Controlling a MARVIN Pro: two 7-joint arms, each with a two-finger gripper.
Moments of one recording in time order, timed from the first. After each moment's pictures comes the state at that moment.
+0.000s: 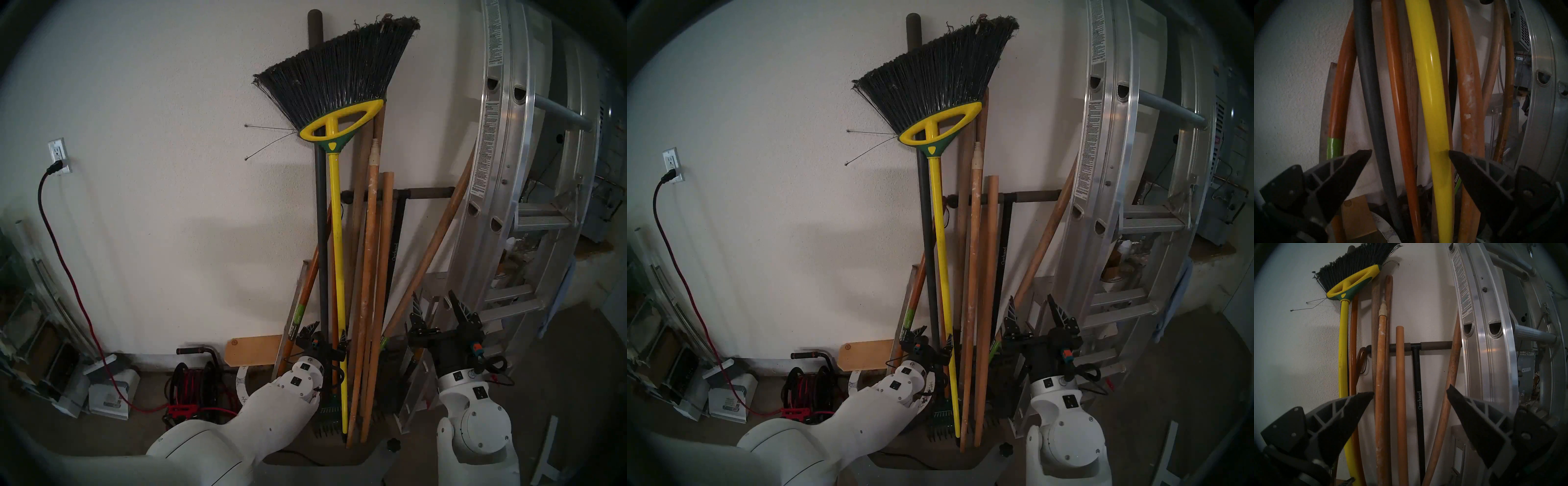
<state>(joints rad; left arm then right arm) 1.18 -1.67 -0.93 -0.48 -0.26 -0.50 0.08 -2.14 -1.68 1.71 -2.11 -0.02 -0.20 0.16</state>
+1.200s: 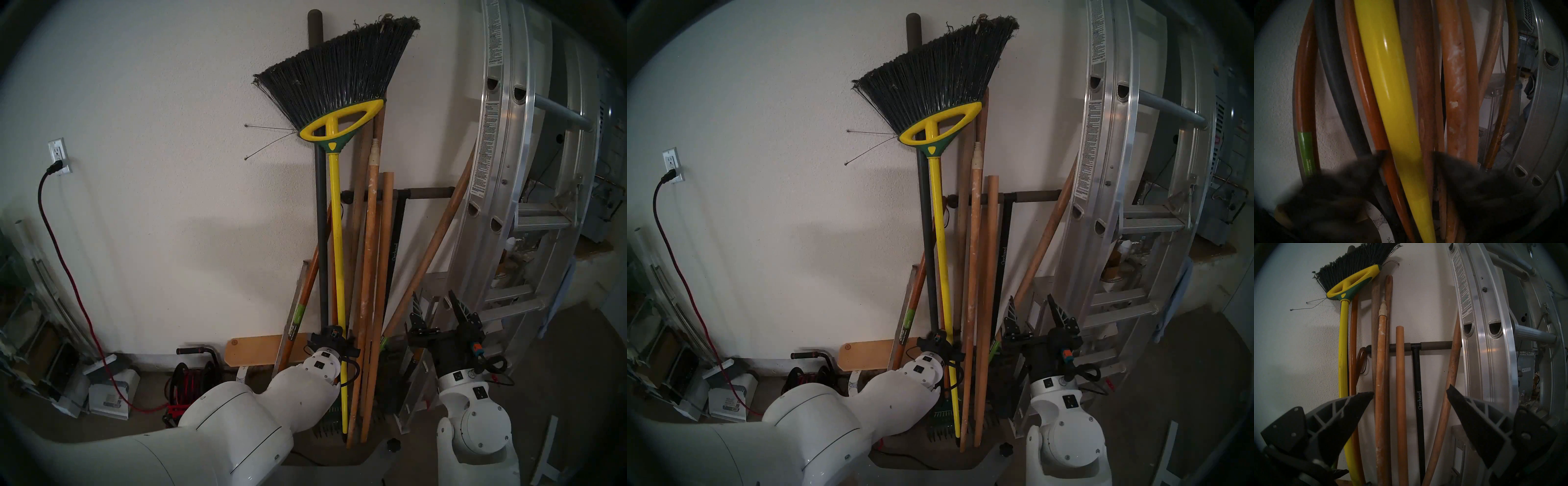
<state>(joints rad) 0.98 -1.83 -0.91 -0.16 -0.30 -0.41 0.10 -2.14 -1.68 1.71 -2.11 -0.02 -0.20 0.16</state>
